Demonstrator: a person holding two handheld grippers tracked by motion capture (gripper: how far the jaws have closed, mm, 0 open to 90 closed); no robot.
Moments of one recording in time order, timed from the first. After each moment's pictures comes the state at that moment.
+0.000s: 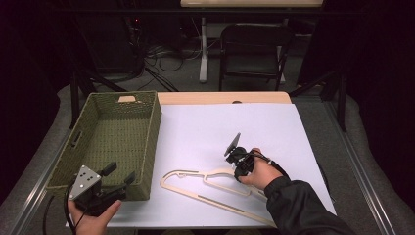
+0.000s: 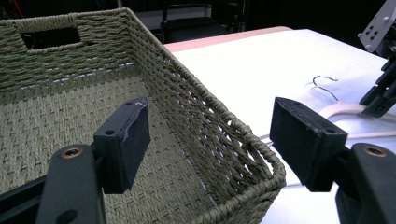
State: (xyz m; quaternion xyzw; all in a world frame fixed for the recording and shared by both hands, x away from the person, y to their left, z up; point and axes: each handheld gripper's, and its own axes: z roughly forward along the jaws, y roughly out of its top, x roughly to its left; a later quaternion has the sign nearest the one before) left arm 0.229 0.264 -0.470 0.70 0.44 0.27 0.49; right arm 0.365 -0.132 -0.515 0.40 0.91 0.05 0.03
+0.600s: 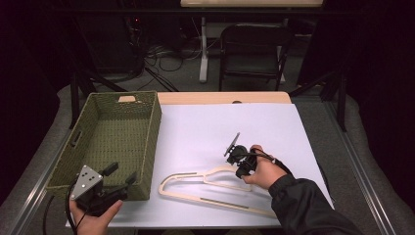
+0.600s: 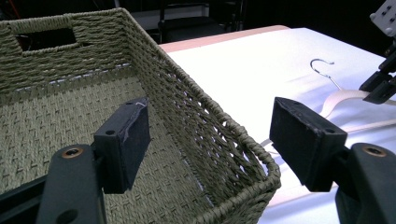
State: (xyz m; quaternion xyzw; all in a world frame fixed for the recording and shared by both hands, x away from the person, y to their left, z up) left arm 0.229 0.261 -0.469 0.71 0.43 0.27 0.49; right arm 0.356 -0.134 -0.497 0.32 0.94 0.09 0.09
